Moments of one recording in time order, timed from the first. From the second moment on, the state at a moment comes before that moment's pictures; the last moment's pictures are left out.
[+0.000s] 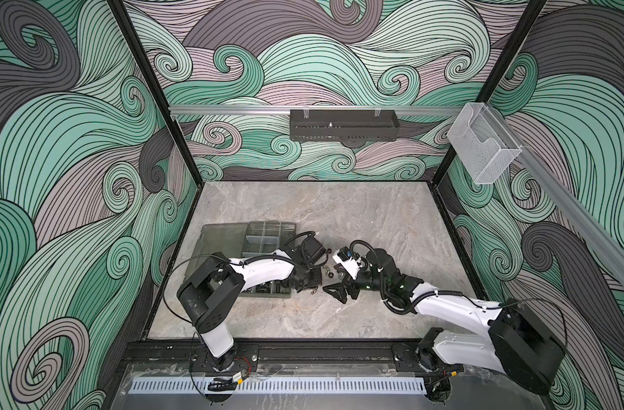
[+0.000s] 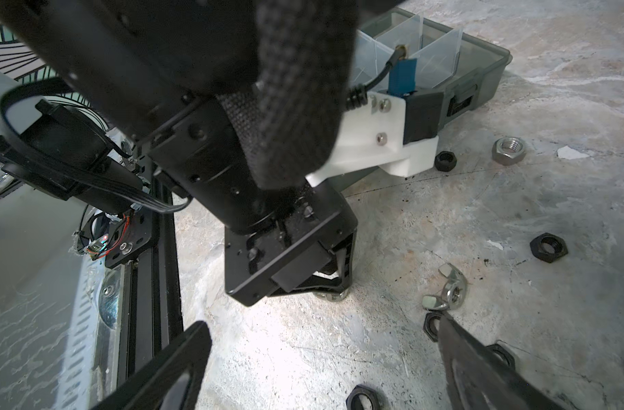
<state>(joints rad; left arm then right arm) -0.82 1.70 0.99 -0.55 0.14 -0.85 0.73 1.23 0.47 0.20 -0.47 0.01</state>
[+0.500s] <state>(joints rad) -0.83 1.74 0.99 -0.56 0.14 -0.85 0.73 1.23 0.47 0.20 -0.47 0.01</state>
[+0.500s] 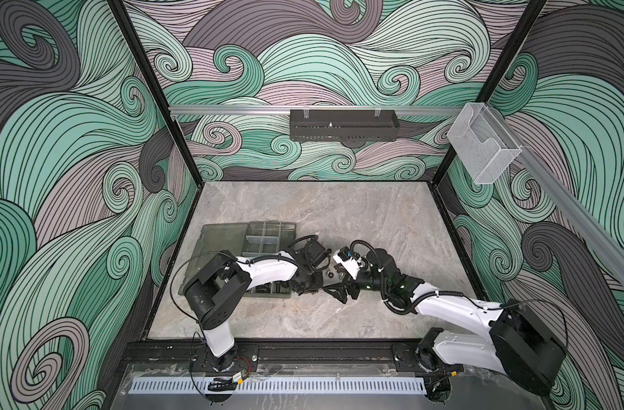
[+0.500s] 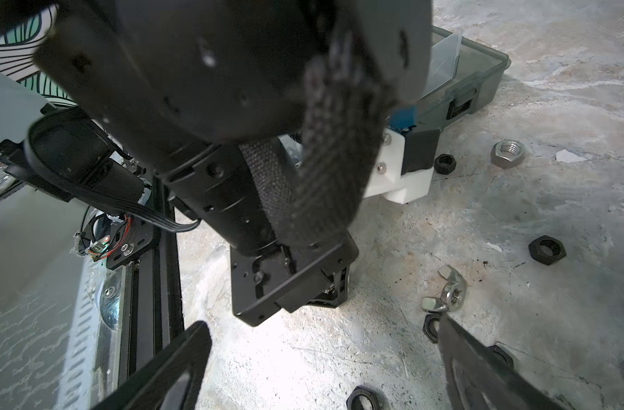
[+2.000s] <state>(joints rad) -0.71 1.48 1.05 -0.73 -0.01 -0.74 0.73 1.27 0.48 0.26 -0.55 0.01</state>
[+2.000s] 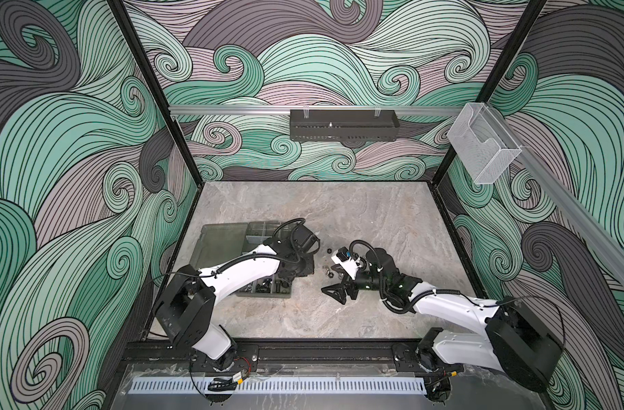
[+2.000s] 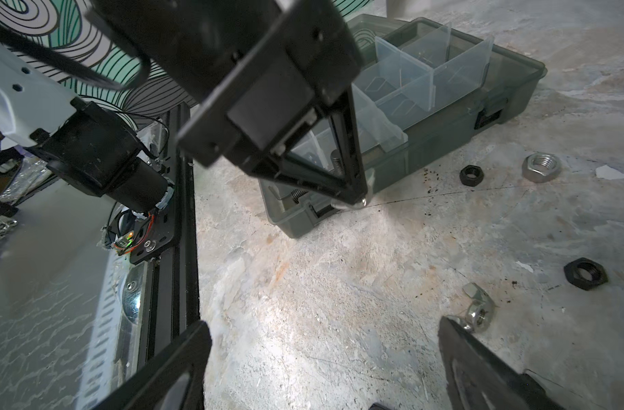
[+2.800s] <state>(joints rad) -0.37 1.09 0.78 -0.97 -0.20 -0.69 0.81 1.36 0.52 0.32 -0.60 -0.01</state>
